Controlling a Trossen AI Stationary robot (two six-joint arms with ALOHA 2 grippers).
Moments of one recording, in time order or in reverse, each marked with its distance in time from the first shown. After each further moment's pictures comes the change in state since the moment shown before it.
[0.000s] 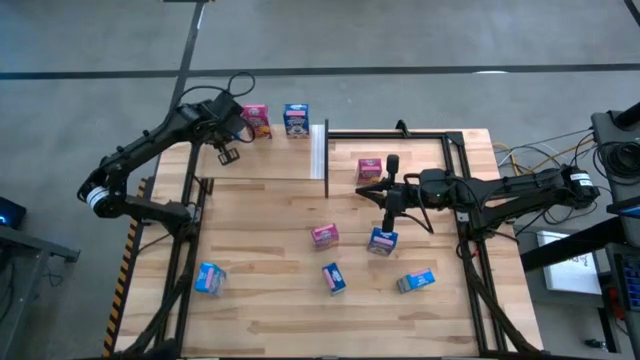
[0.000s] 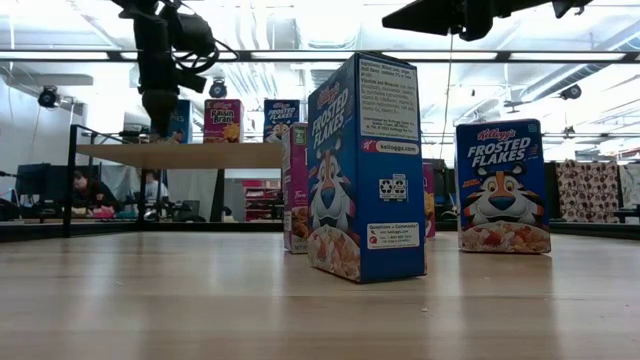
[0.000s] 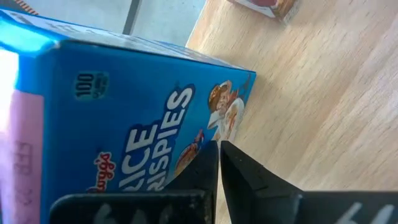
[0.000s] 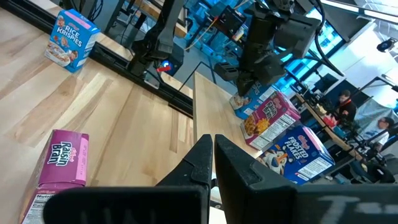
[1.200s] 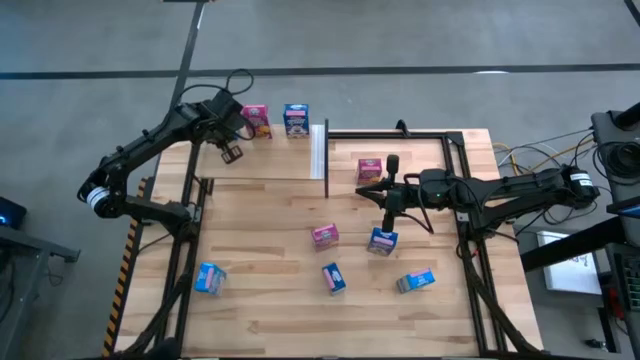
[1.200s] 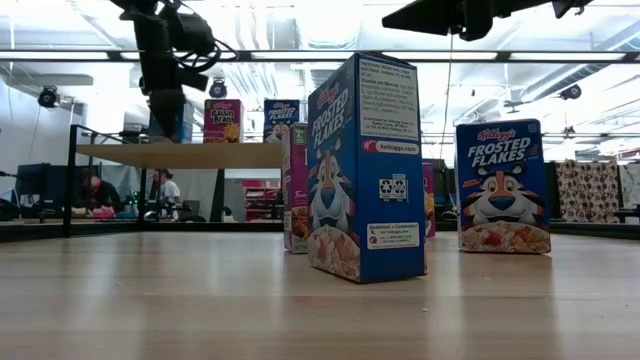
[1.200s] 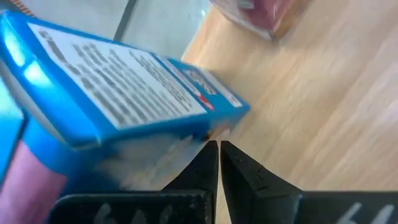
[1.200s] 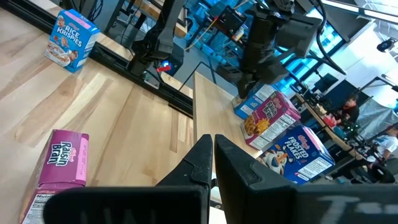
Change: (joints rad) left arm 0.013 0.000 0.000 0.033 0.053 -0.057; right arm 0.000 0.000 0.000 0.000 0.000 0.000
